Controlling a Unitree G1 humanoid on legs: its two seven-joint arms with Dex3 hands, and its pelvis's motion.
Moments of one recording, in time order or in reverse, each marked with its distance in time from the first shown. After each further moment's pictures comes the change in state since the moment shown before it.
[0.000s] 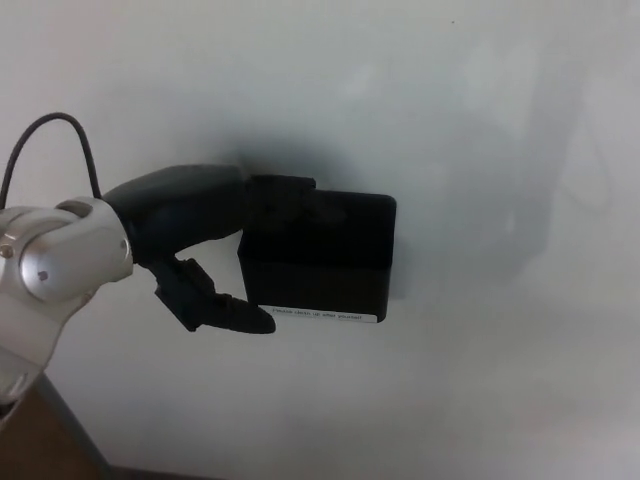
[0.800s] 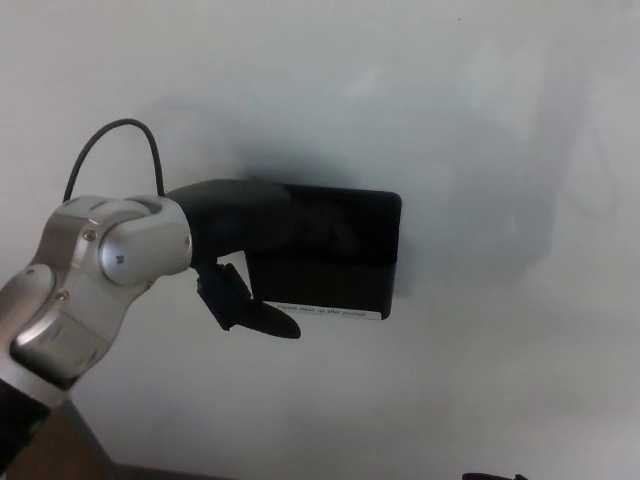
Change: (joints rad) left_arm -0.123 -0.092 -0.142 0.161 0.137 0.028 -0.047; right_arm -0.030 -0.005 0.009 0.005 -0.013 0.002 -0.017
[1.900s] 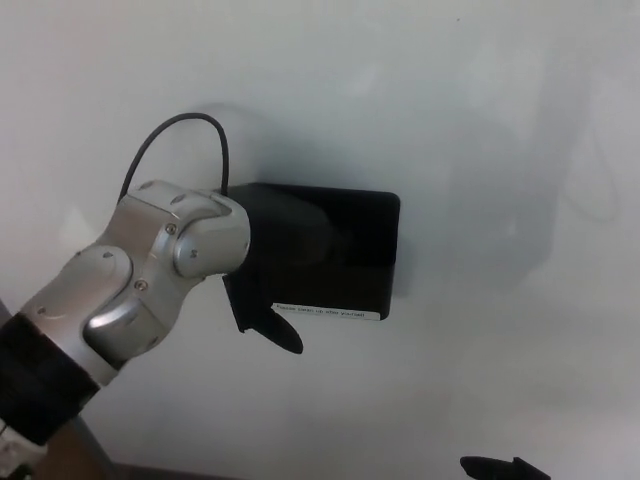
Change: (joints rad) left_arm -0.134 -0.049 -0.175 0.078 0.208 0.029 -0.106; right_arm -0.038 -0.003 -0.002 0.002 0.001 0.000 -0.002
